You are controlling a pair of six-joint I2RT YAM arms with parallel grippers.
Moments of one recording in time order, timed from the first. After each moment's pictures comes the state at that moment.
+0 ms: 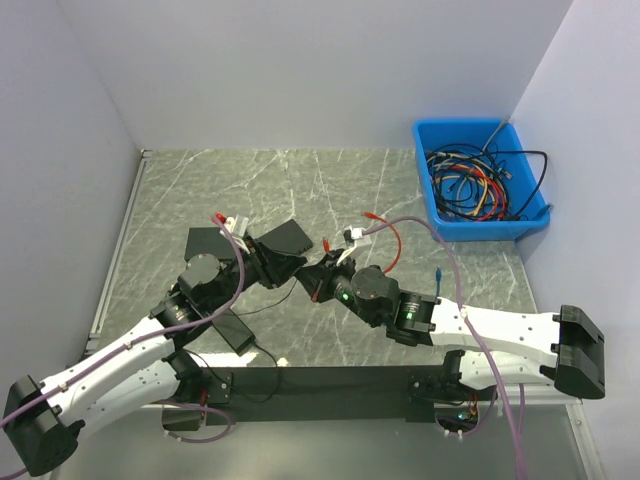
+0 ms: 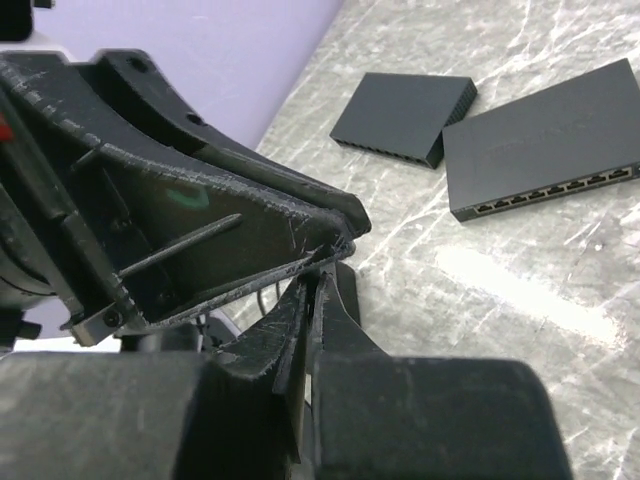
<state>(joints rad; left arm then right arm) -0.76 0.76 0.51 0.27 0.12 -0.74 1.20 1.13 0.74 0.23 0.42 0.72</state>
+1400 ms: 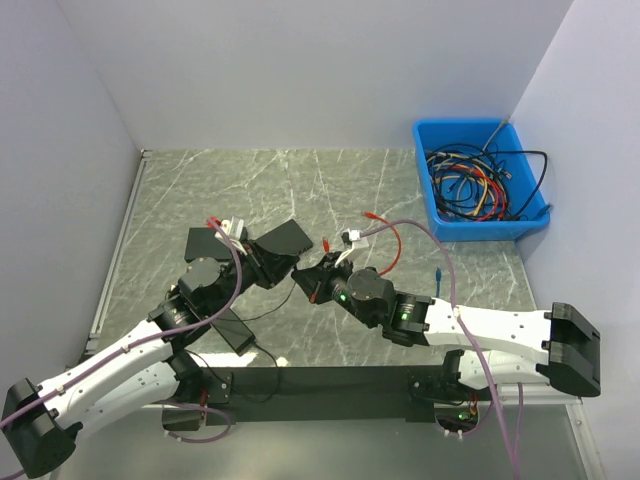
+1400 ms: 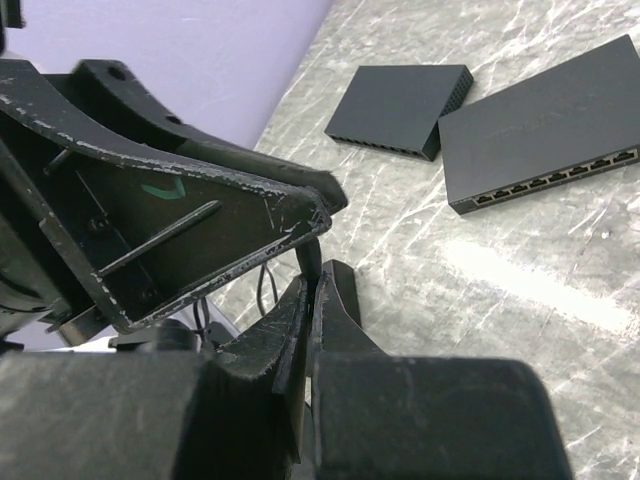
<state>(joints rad) -0.77 0.73 0.49 0.22 -0.01 -0.74 1.20 1.15 0.70 0.28 0.42 0.77</state>
